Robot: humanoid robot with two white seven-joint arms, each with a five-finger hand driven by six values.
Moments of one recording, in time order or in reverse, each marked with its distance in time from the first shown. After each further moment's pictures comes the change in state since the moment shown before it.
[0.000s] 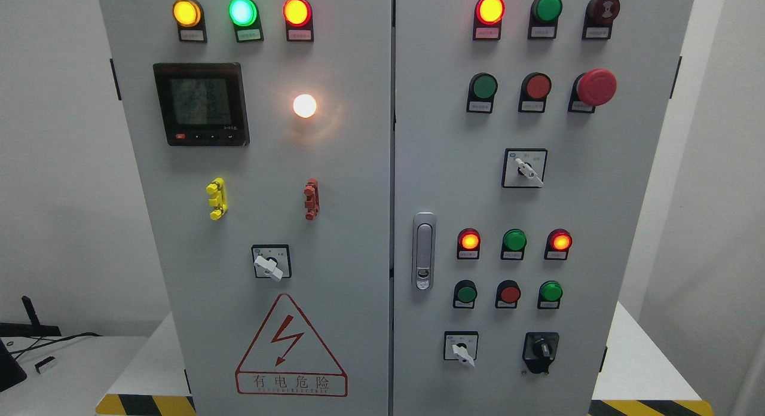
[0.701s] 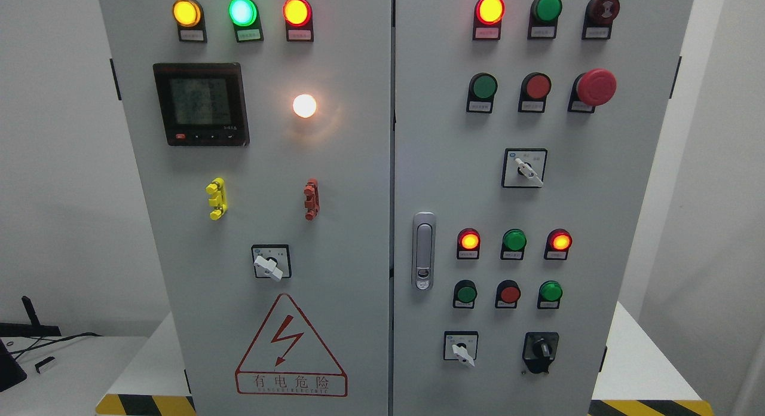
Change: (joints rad) left arm 0.000 0.000 0.000 0.000 0.000 0.000 0.000; right arm 0.045 -0.035 -0.014 -0.080 -0.002 -0.006 0.001
